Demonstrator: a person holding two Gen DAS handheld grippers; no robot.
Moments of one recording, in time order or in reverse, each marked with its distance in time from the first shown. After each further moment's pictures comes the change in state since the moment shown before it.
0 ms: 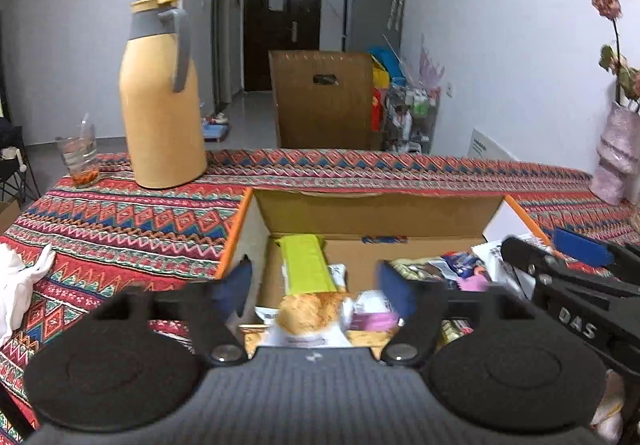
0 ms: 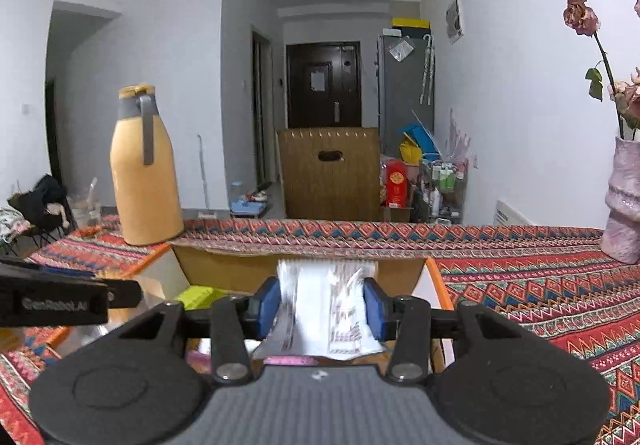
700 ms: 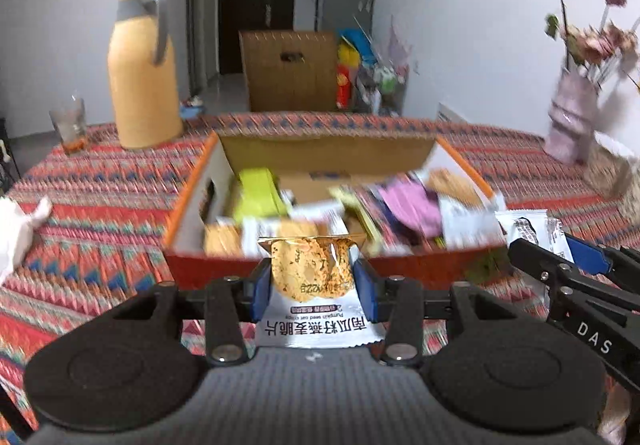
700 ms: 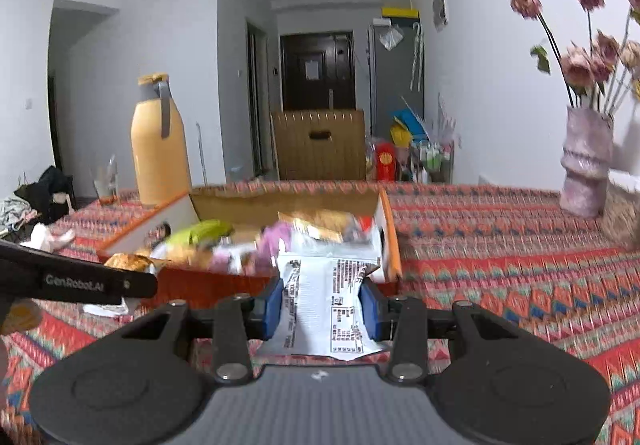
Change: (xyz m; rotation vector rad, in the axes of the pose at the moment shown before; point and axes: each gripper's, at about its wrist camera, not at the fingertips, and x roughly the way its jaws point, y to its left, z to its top) left arm -0.073 -0.033 -0.049 0.037 0.060 -0.072; right arm -0.116 -0.021 -0.060 0.019 0.017 0.003
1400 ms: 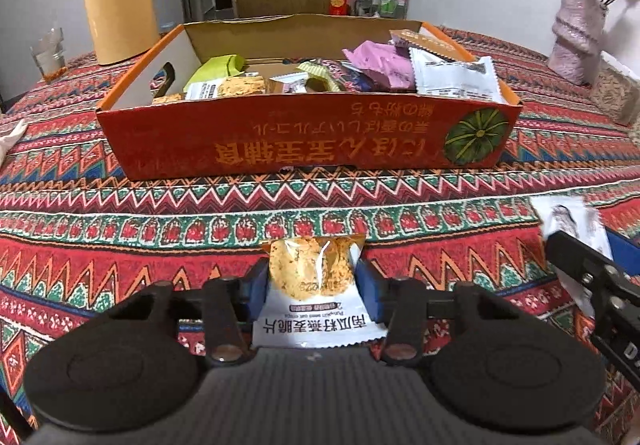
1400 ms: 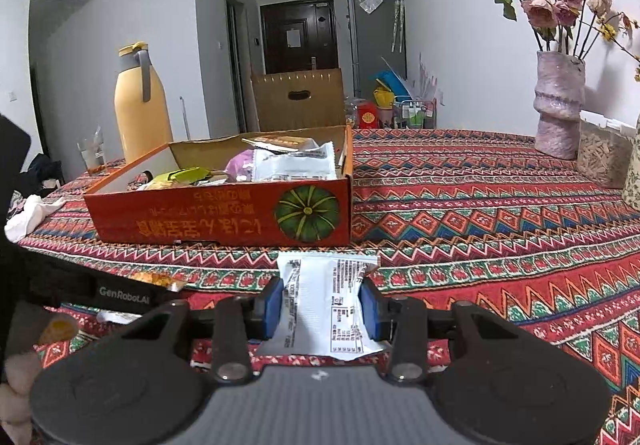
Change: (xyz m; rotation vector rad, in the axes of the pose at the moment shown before) left arm 0.028 -0.040 -0.072 0.025 0.233 -0.004; right arm -0.027 -0.031 -0.055 0.054 0.121 -0.032
